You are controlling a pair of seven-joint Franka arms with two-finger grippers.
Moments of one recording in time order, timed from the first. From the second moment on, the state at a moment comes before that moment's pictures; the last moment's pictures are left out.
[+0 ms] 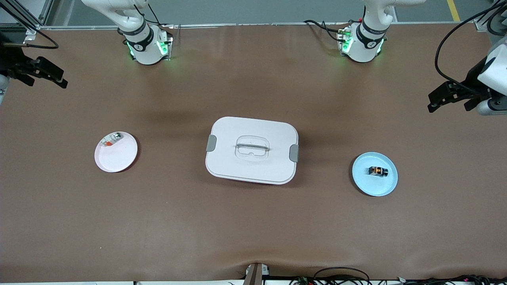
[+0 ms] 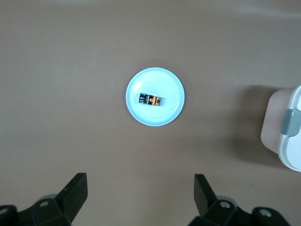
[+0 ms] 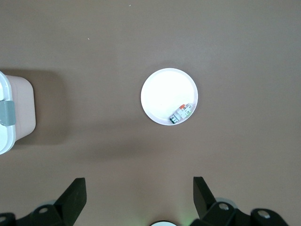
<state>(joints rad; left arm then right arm) -0.09 -0.02 0.03 -1.60 0.00 1.63 -0.10 -0.04 -0.19 0.01 -1.75 0.03 1.53 0.06</state>
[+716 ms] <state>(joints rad) -0.10 0.10 0.03 -1.61 0.00 1.63 -0.10 -0.04 -0.19 0.01 -1.75 0.03 1.53 0.06</state>
